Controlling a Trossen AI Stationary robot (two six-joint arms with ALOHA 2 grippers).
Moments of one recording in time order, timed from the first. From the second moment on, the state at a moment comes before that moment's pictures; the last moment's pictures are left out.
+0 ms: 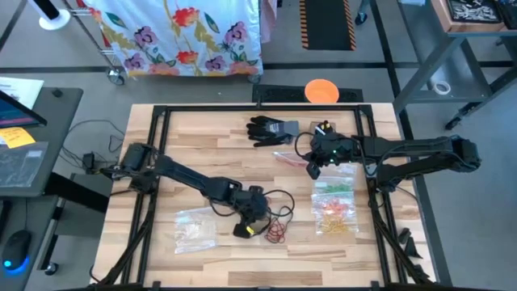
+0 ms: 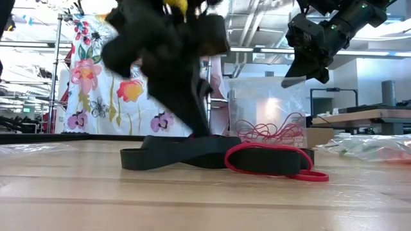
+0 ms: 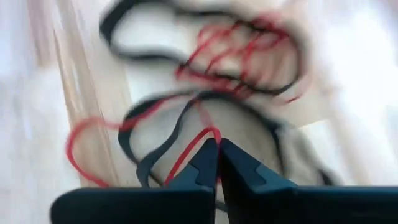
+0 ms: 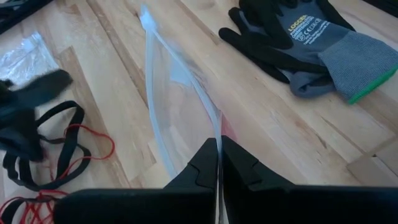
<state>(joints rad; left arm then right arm) -0.24 1.90 1.20 -0.24 0.06 0.01 -0.16 1.07 0.68 -0.34 0.13 0.45</state>
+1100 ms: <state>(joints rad) 0.05 1.67 1.57 -0.12 0.13 0.34 -0.16 1.07 0.68 -0.24 0.13 0.57</state>
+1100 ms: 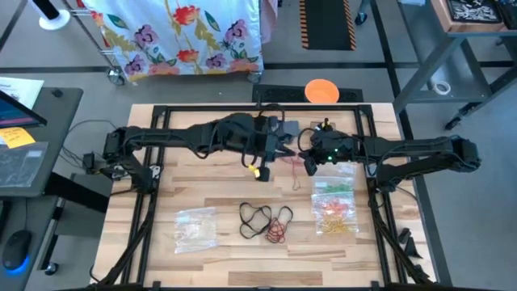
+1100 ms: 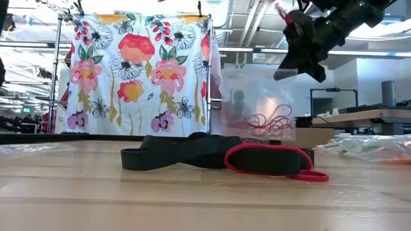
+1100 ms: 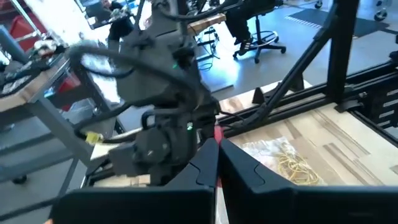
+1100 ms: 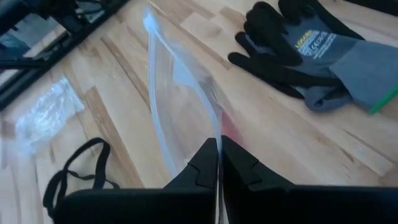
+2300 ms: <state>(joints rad) 0.11 1.73 1.57 -0.09 0.12 0.34 -0.16 1.07 0.68 -0.20 0.12 0.59</state>
